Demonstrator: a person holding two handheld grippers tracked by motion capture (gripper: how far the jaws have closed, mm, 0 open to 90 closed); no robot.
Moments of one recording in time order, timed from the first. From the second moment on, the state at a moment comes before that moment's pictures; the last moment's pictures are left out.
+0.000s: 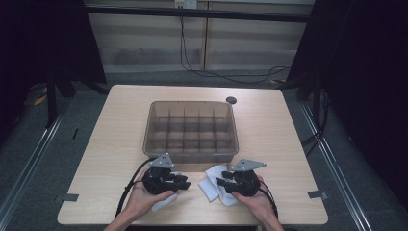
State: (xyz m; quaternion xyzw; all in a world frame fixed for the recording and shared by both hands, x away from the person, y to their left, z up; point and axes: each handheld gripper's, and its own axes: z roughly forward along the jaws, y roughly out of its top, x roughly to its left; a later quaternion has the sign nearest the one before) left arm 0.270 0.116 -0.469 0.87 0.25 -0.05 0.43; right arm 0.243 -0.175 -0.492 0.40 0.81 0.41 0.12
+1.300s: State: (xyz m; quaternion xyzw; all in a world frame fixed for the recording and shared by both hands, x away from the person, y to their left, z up) left arm 0.260 0.102 -0.498 0.88 0.24 -0.02 0.40; right arm 0.229 -0.182 -0.500 0.39 0.83 0.37 0.11
